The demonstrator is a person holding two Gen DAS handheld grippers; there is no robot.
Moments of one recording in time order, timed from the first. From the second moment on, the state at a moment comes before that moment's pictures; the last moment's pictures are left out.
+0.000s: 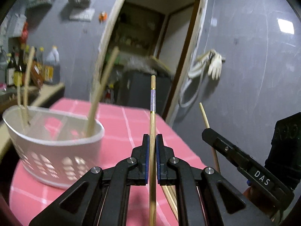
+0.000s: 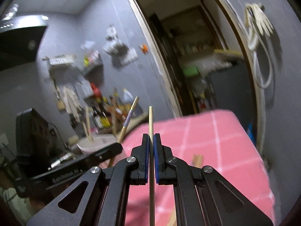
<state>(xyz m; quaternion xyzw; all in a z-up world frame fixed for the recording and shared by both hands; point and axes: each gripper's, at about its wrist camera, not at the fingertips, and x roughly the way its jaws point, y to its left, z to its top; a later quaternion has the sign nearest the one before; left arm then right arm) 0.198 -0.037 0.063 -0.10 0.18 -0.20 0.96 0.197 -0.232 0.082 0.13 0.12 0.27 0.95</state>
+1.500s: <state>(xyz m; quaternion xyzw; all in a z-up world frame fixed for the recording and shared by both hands) 0.241 0.161 0.100 -0.21 -0.04 0.04 0.98 0.286 -0.128 0.115 0.23 -0.08 0.29 0.92</state>
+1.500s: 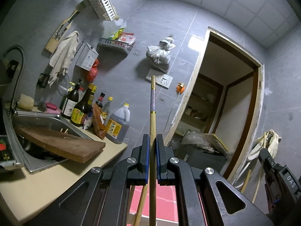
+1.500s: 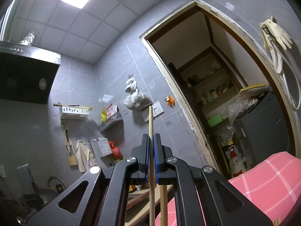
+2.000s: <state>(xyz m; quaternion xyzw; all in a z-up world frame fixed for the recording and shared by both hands) 0.238 0.150 0.083 -0.21 -0.05 0.05 0.98 0.284 -0.115 0.100 0.20 -0.09 0.27 0.94</state>
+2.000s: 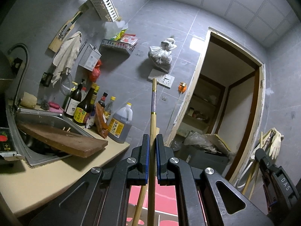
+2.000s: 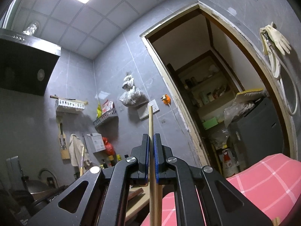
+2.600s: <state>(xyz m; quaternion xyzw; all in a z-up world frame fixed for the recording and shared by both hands) 0.242 0.145 0.071 -0.20 -0.03 0.05 0.98 0.282 -0.106 0.088 0.18 -0.07 0.27 0.94</state>
